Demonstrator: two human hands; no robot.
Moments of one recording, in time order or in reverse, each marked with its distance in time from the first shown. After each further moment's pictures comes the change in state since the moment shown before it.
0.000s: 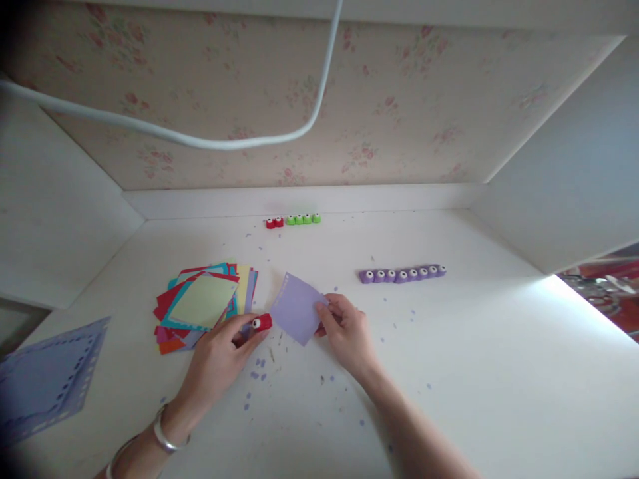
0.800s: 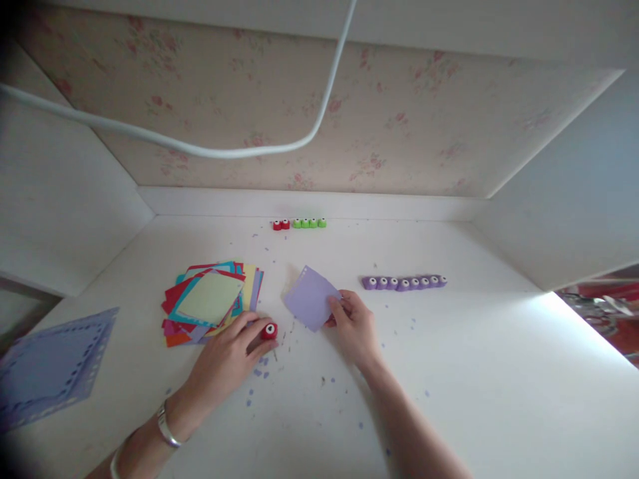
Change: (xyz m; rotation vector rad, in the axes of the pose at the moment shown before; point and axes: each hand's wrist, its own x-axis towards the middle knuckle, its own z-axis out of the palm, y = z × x) left_hand -0.005 0.005 -0.003 0.188 -0.141 0.169; right_hand 0.017 0.014 -0.008 0.025 0.083 0.000
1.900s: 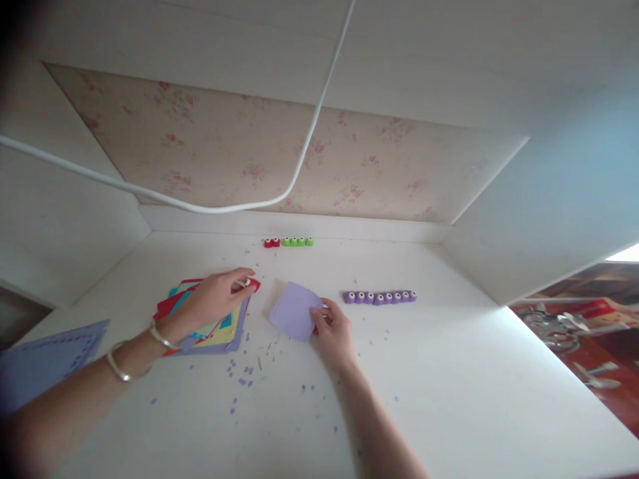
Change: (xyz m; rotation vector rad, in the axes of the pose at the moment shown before) left_hand 0.097 -0.031 -0.061 0.062 -0.055 -0.071; right_hand 0.004 0.002 -0.001 -0.011 0.037 -0.048
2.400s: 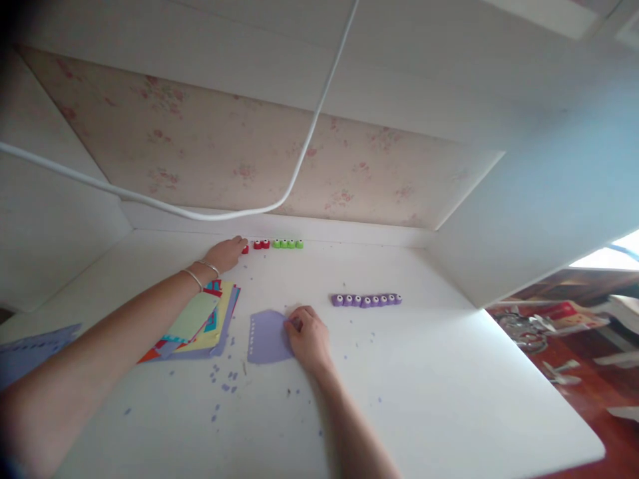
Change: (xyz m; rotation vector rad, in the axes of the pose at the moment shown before) left_hand 0.116 -0.064 0.038 0.284 -0.063 -0.011; right_hand 0.000 -0.006 0.010 -0.709 -0.101 -0.207
